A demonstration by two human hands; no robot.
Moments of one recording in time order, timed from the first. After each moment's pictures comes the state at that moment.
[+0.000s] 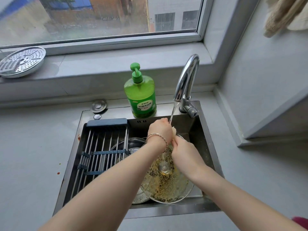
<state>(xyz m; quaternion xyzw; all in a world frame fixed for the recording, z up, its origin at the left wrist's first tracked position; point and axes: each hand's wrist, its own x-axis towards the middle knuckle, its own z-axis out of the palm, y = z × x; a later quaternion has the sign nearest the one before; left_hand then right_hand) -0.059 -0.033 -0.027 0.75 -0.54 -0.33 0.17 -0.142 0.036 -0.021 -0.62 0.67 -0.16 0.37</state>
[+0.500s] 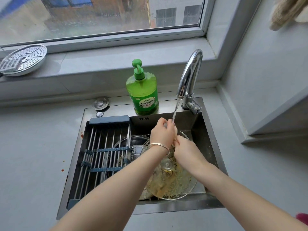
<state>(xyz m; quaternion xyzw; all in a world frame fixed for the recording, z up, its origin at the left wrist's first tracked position) -0.060 -0.011 -0.043 0.74 -0.43 -0.44 0.29 -0.140 0.032 -0.025 -0.61 0.67 -0.11 0.41</state>
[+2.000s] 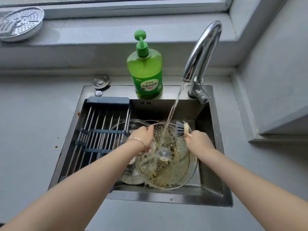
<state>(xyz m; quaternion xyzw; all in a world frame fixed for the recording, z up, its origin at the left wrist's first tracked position) -0.004 0.000 -0.096 0.77 -0.47 -0.42 -0.01 -0.187 -0.007 -0.112 -0.60 0.72 0.02 0.35</state>
